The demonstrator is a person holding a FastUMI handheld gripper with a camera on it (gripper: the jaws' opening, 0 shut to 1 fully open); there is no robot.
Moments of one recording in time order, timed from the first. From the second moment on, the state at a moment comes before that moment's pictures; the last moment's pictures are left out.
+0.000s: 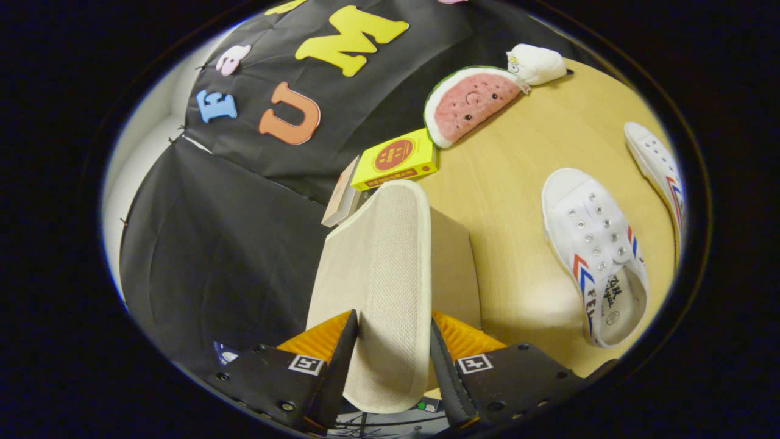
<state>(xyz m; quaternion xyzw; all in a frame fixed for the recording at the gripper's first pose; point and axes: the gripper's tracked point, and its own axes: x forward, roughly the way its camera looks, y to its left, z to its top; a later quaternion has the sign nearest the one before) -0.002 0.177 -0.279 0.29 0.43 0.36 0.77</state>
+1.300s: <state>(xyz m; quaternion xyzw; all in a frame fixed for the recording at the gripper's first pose) -0.069 0.302 -0.097 0.06 0.28 0.31 0.91</state>
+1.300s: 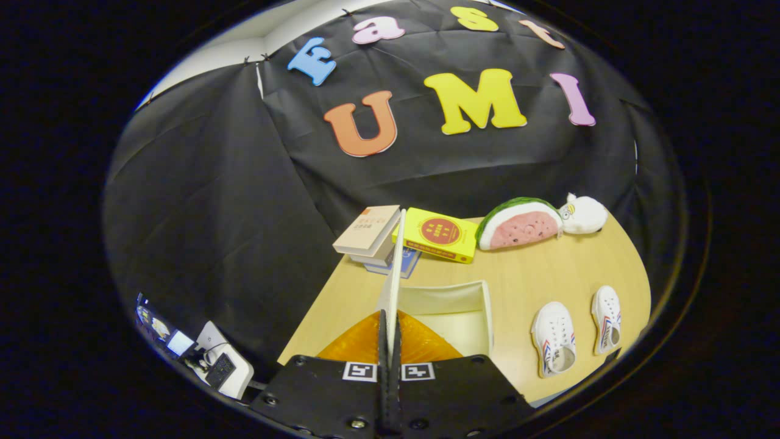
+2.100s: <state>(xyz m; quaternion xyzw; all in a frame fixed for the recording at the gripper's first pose) -0.121 0.429 -0.055 -0.01 0.18 0.42 0.89</state>
